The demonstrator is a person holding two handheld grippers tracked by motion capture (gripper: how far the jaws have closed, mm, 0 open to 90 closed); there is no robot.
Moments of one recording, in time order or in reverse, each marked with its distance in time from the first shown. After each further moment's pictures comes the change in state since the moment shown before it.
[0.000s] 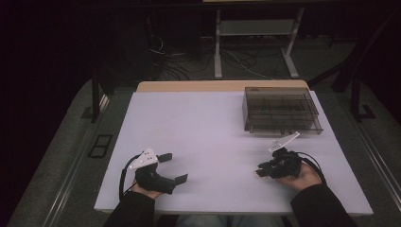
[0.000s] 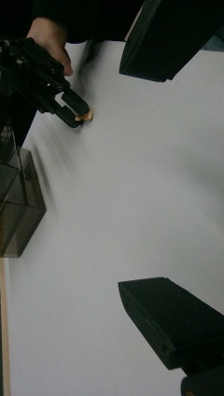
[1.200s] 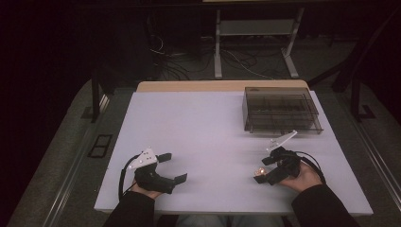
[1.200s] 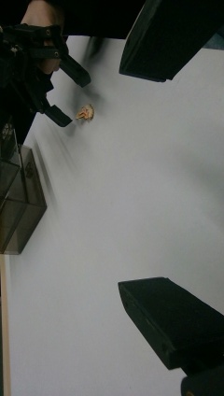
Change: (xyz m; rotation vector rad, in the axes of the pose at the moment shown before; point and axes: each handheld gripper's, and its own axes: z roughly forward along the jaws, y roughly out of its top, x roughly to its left) left arm 0.000 0.000 -0.001 -0.004 0.007 -0.008; right arm 0.010 0.010 -0.004 0.032 0.007 0.015
